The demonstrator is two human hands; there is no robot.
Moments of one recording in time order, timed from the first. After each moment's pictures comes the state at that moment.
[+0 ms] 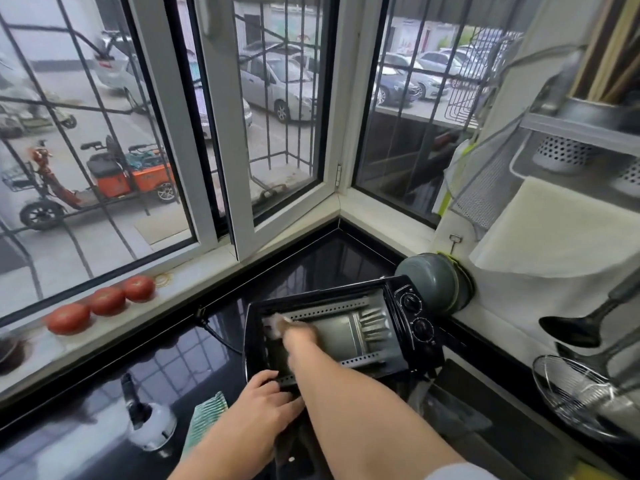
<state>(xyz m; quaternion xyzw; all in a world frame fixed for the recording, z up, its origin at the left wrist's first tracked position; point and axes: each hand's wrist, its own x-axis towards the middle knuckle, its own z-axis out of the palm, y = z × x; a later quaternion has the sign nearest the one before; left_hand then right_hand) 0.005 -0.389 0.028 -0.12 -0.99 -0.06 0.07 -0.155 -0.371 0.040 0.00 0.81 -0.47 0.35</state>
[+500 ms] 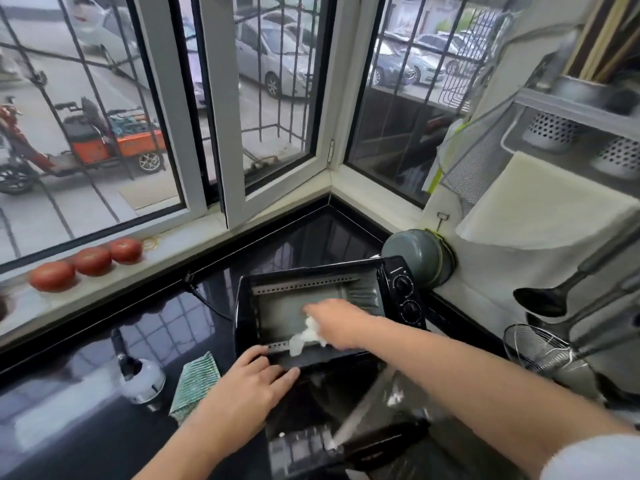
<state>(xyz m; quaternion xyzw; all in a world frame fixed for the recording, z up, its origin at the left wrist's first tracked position) 0.039 -0.367 0.029 -0.13 -0.98 0.07 0.11 -0.180 -0.243 0.074 -0.58 0.80 0.13 0.11</state>
